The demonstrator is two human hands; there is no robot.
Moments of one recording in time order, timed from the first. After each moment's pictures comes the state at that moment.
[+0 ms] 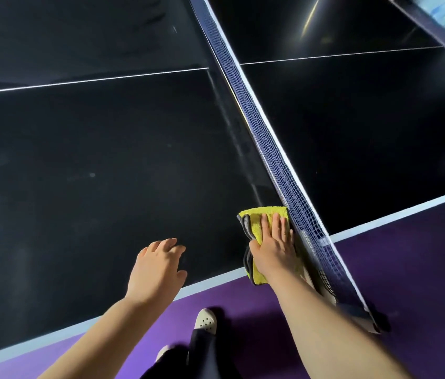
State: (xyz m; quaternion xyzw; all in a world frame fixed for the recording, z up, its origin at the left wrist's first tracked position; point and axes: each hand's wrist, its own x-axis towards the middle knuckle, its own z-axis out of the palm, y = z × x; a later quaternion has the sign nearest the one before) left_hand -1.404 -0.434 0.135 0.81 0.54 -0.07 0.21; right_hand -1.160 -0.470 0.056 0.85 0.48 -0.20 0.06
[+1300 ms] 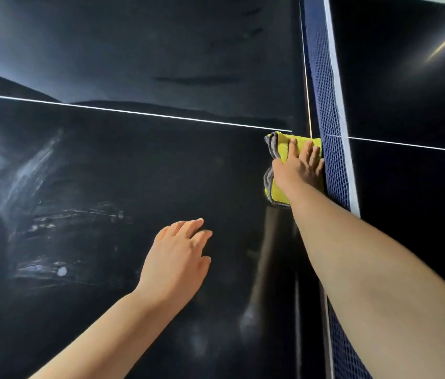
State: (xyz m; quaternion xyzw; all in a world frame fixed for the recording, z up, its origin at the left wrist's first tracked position) left_hand -1.312 -0.086 0.081 0.76 0.63 0.03 0.11; right_hand -1.088 0.104 0.030 0.81 0.57 -0.14 0.03
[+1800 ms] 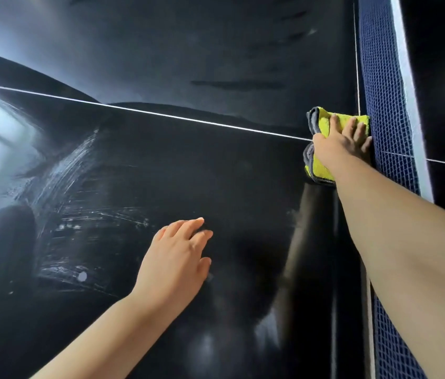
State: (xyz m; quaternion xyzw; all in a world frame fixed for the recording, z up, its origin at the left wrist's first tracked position) left_hand -1.354 -0.061 0.063 0.74 0.67 0.03 0.07; right_hand -1.098 0.206 0.030 0.79 0.59 -0.14 0.03
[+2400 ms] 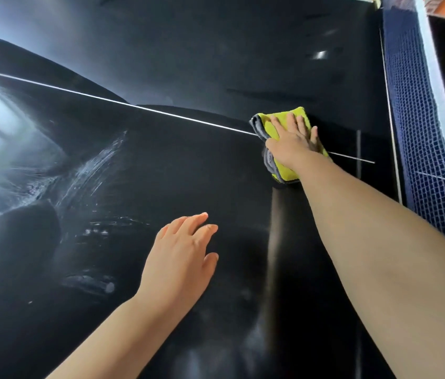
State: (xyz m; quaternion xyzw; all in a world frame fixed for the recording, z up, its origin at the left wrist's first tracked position) left_hand -1.413 -0.055 0.048 0.70 0.71 0.10 0.06; right_hand -1.246 0.213 0.028 0.65 0.74 -0.15 0.07
